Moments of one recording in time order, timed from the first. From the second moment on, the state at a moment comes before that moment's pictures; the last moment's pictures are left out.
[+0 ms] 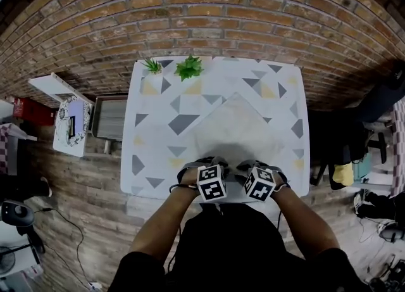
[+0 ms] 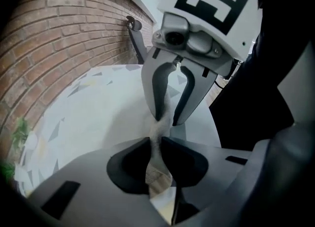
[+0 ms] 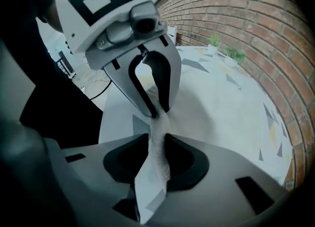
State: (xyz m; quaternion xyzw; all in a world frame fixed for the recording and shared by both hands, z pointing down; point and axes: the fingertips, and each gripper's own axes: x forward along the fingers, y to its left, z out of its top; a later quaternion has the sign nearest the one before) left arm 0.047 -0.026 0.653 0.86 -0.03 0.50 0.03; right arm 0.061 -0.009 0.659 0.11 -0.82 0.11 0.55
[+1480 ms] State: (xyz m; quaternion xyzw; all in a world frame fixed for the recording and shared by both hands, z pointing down) left arm 0.054 -0.012 0.655 0.85 0.01 0.52 0.02; right arm 0.066 -0.018 0.645 0.09 -0.83 0.14 0.52
